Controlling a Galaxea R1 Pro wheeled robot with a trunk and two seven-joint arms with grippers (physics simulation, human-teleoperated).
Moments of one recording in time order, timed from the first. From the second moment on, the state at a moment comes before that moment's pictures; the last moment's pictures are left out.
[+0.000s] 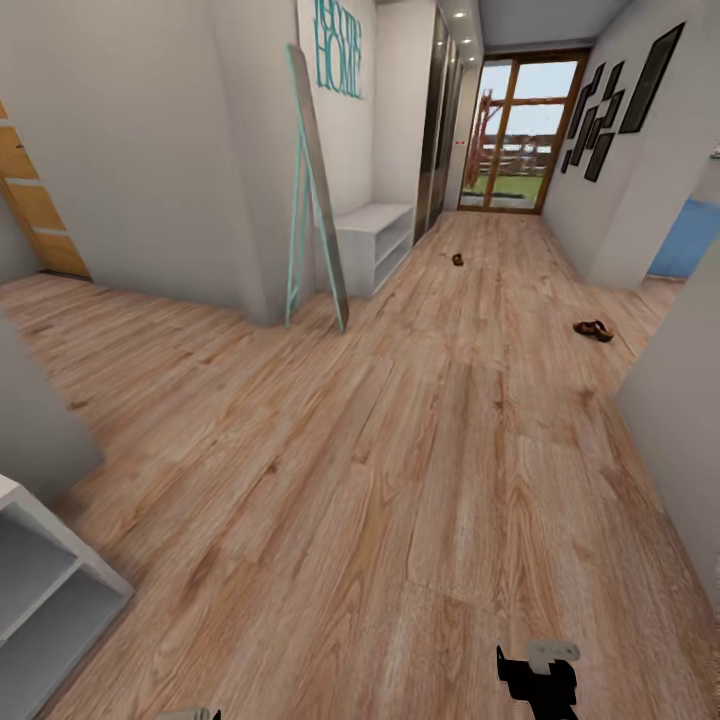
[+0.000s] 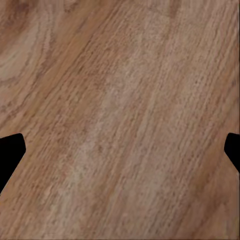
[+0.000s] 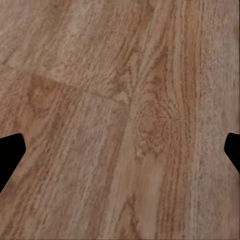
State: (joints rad) left arm -0.20 0.09 0.21 -0.33 -0.01 -0.41 -0.23; right arm -0.50 -0.08 -0.18 -0.03 0.20 -0.46 -0.15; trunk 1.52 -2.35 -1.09
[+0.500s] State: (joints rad) left arm -0.20 0.09 0.21 -0.33 -0.01 -0.41 -0.23; right arm -0.50 -0.08 -0.18 -0.03 0.20 -0.46 -0.15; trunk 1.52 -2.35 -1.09
